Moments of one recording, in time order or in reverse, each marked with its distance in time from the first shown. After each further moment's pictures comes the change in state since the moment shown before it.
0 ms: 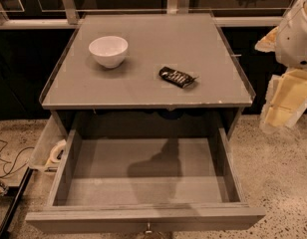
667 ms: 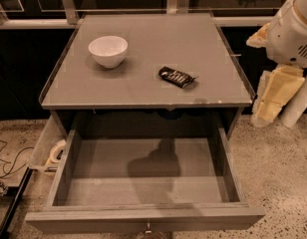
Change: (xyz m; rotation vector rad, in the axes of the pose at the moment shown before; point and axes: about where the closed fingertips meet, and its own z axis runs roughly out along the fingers) arm -0.010 -0.013 0.008 0.018 -0.029 -0.035
